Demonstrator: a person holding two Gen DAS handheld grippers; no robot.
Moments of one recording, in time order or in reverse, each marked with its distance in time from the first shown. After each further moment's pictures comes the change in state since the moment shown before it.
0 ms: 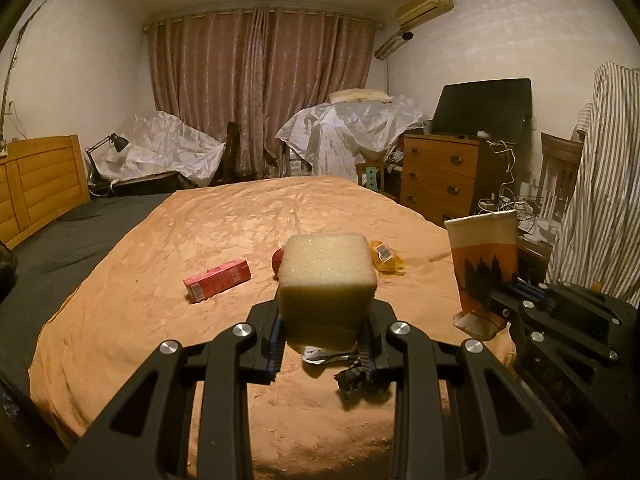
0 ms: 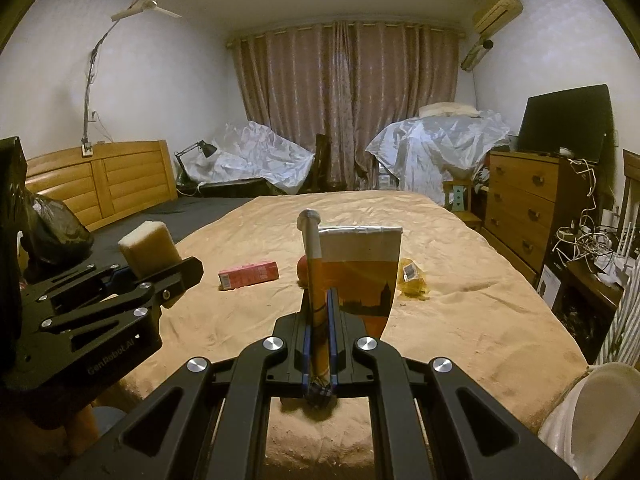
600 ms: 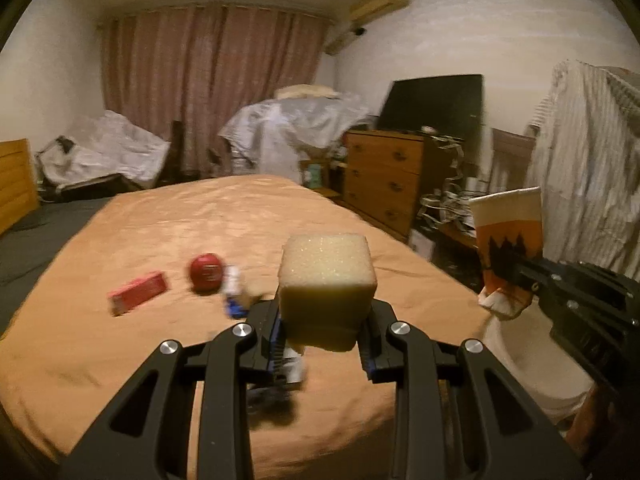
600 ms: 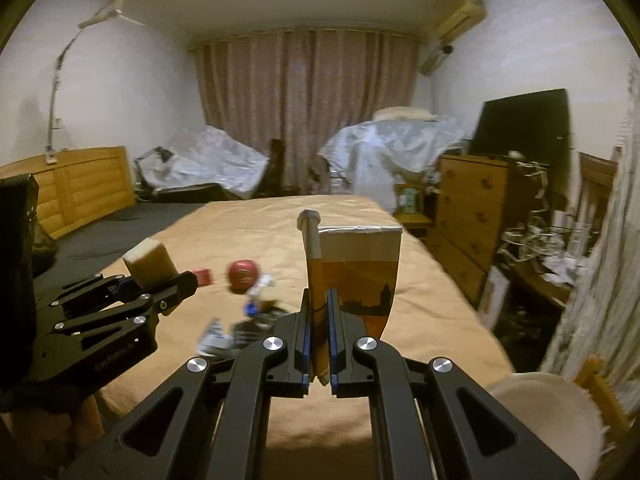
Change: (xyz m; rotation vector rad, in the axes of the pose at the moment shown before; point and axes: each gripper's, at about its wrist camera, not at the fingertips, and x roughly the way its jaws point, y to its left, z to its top) left arm 0.019 -0.079 0.017 0.032 0.024 -0.223; right arm -0.071 -0.101 0.023 0.023 0.000 -0.179
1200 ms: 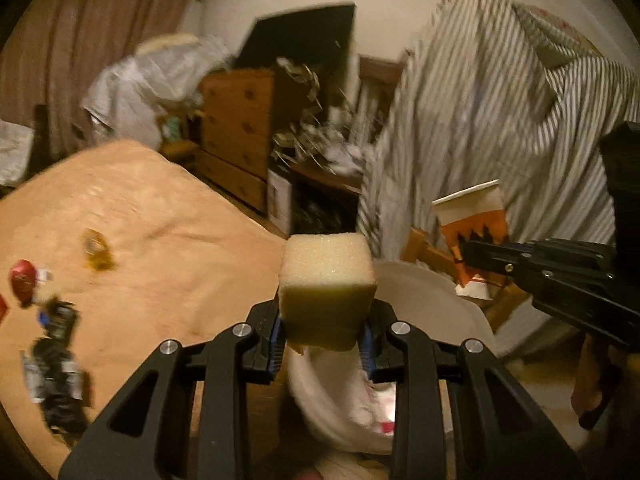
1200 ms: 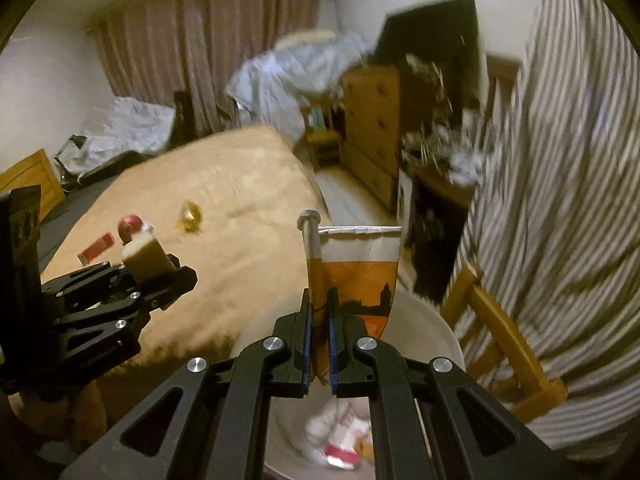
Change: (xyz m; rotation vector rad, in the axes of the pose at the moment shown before) left arm 0.090 -0.194 -0.022 0.156 0.258 -0.435; right arm -0.055 -0.276 -0.054 0.221 0.318 -0.192
